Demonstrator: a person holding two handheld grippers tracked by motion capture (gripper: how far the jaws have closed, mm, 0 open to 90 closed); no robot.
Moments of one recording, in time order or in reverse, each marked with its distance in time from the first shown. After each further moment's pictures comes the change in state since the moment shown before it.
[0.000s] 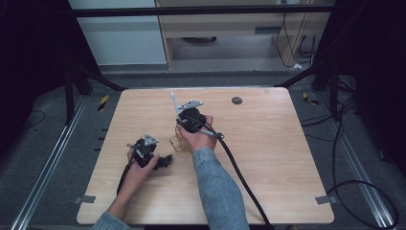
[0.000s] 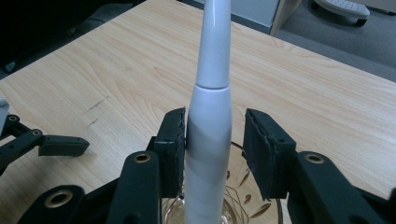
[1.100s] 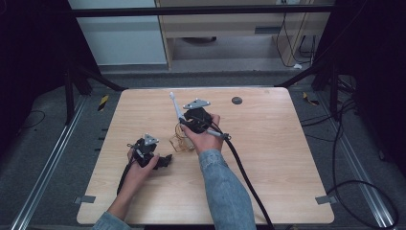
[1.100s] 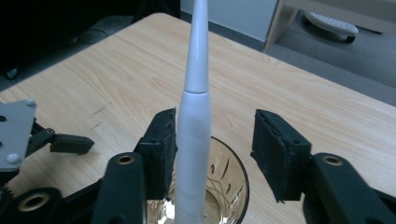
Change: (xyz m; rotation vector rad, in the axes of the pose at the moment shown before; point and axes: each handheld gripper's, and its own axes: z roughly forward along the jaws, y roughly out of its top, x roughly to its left) left arm 0.000 0.001 0.001 -0.002 0.003 -0.004; right arm -0.007 0.003 -0.030 -0.053 -0.005 -0.018
